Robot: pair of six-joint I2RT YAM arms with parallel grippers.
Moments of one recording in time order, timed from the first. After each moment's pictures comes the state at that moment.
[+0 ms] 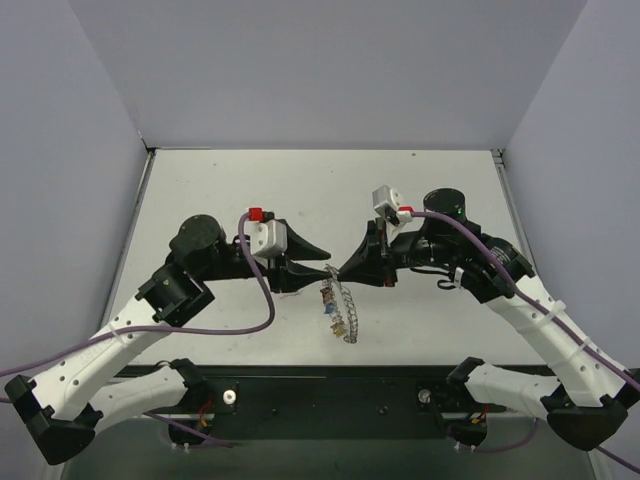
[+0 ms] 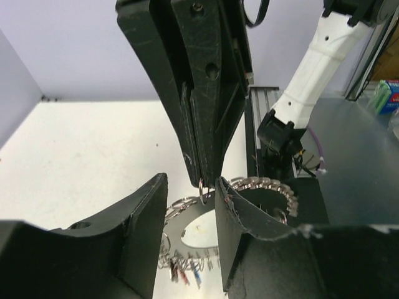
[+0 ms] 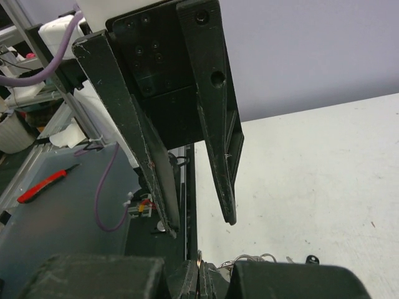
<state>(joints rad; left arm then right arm) -0.80 0.94 1.01 0.01 0.69 0.01 0.69 1.06 1.24 -0.55 -0.81 -0.08</state>
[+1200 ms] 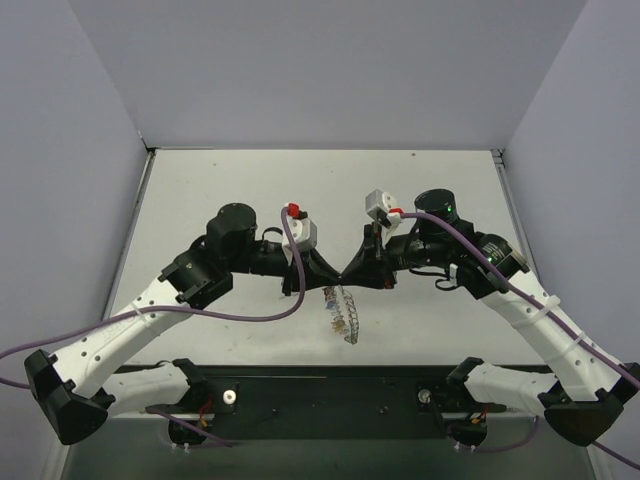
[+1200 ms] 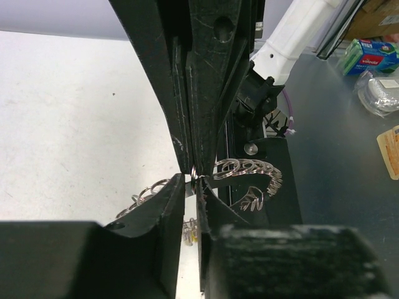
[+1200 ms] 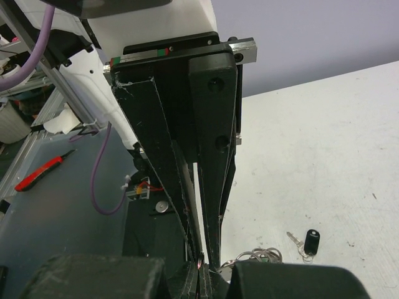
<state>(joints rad) -0.81 1.09 1.10 -0.22 0.77 0.04 0.69 1.09 1.26 -0.65 -0.78 -0.14</state>
